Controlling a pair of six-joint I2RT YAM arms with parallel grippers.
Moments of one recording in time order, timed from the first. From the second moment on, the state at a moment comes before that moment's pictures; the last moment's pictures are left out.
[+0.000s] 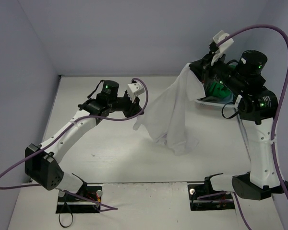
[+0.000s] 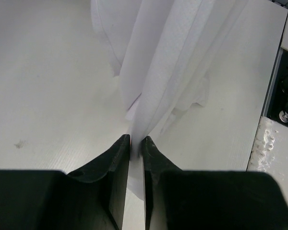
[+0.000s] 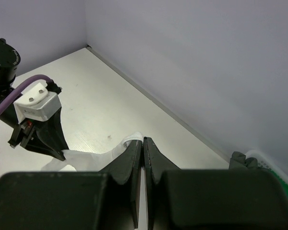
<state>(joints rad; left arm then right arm) -0.55 1.44 1.31 -0.39 0.61 0.16 0.24 1.30 1.93 -0.71 -0.49 -0.21</state>
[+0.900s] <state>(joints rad) -0.44 1.43 1.33 -0.41 0.71 0.09 0.24 1.24 1.85 -0.70 -0.52 -0.21</state>
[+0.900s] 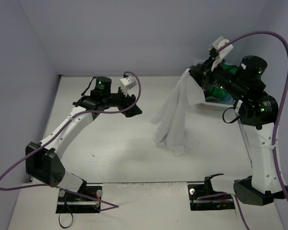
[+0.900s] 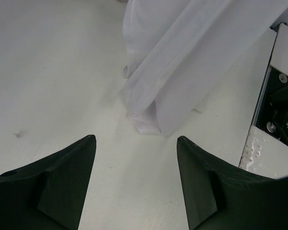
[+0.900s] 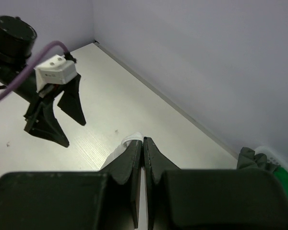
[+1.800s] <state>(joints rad) -0.62 1.81 1.43 -0.23 0.71 0.05 0.22 1.26 1.87 -0.71 -0.54 -0.19</state>
